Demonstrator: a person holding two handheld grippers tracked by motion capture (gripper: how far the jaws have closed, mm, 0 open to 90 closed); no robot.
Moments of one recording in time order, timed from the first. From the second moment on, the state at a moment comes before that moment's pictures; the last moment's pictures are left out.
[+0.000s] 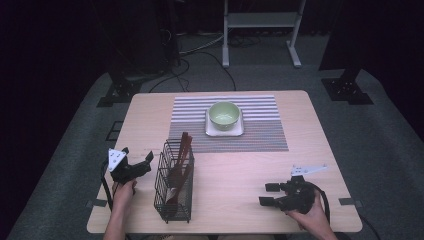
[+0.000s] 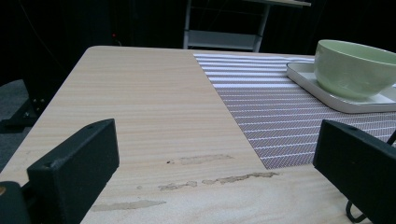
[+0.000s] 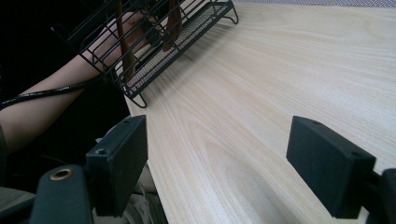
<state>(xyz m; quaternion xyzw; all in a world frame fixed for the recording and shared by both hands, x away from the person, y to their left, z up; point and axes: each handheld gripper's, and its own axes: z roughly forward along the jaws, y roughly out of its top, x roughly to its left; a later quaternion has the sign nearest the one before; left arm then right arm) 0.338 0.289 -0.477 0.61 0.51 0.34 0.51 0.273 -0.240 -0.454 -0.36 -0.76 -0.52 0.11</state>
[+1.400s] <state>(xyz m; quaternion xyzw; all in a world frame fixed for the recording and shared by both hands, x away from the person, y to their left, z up) 0.338 0.290 -0.477 0.61 0.50 0.34 0.51 0.271 -0.179 -0.415 -0.30 -0.79 -0.51 0.12</state>
